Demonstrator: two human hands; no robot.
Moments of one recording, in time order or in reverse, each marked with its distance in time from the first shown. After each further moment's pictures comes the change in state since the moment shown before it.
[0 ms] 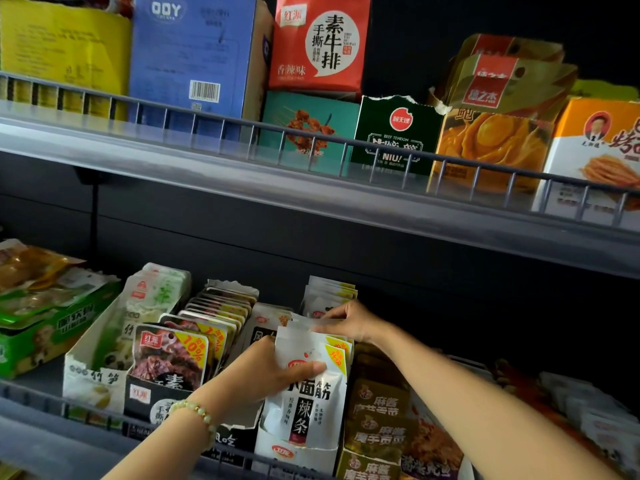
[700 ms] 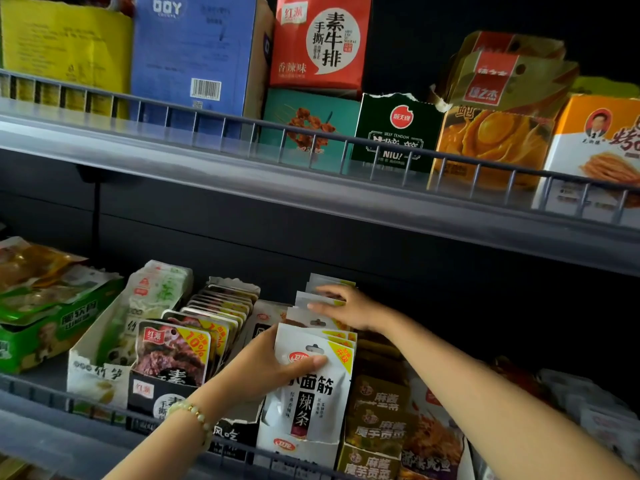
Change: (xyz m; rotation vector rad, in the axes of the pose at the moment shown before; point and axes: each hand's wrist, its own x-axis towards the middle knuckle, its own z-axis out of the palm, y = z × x) left_hand -0.012 0.020 -0.001 -0.215 -0.011 0.005; right_hand -0.011 -0.027 -0.008 -0.164 -0.058 -0.120
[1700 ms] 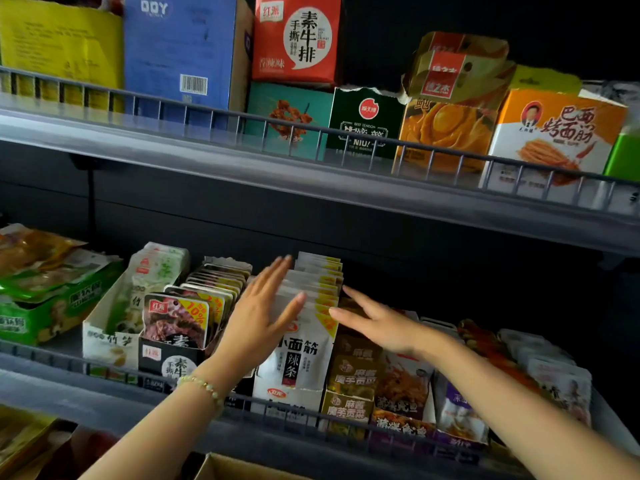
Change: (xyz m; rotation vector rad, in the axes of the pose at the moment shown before) left_hand -0.022 0.031 0.019 0.463 0.423 0.172; right_hand -0.133 -0.001 -0.009 0.138 -0.061 0.080
